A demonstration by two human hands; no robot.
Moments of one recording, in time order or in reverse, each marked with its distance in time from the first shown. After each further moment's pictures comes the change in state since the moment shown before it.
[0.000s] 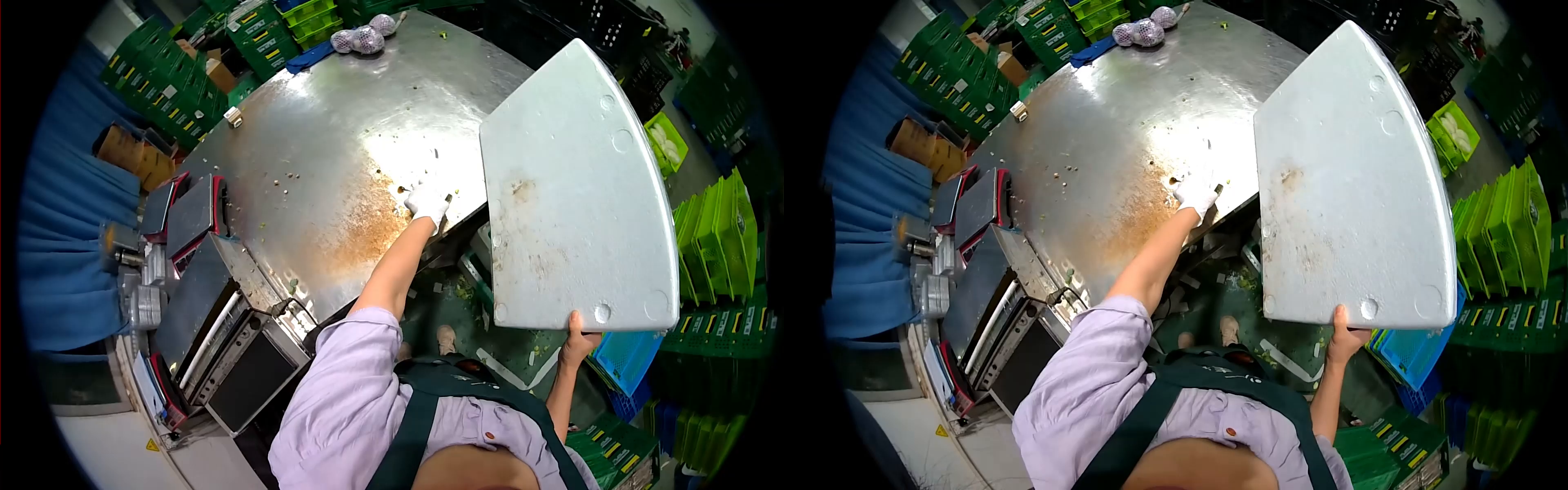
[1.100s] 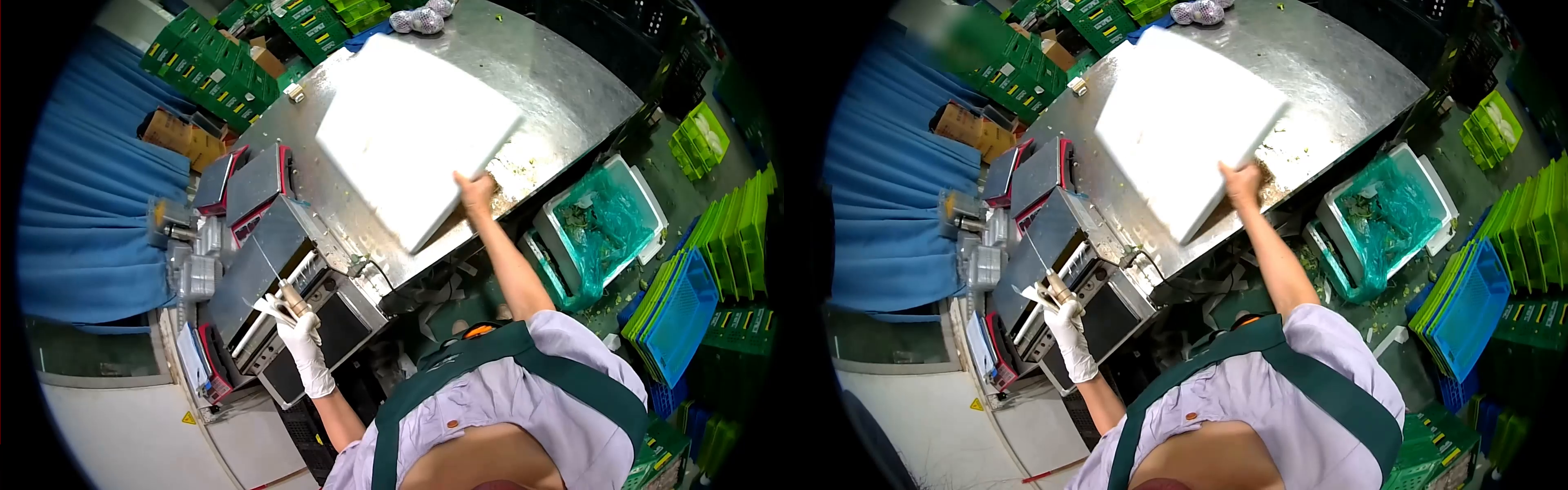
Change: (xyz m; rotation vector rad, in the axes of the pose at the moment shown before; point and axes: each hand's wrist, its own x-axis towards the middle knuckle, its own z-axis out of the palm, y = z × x) left_hand -0.340 -0.320 -0.207 -1.301 0.698 -0.208; right_hand -0.080 0.011 0.378 0.085 -0.527 0.243
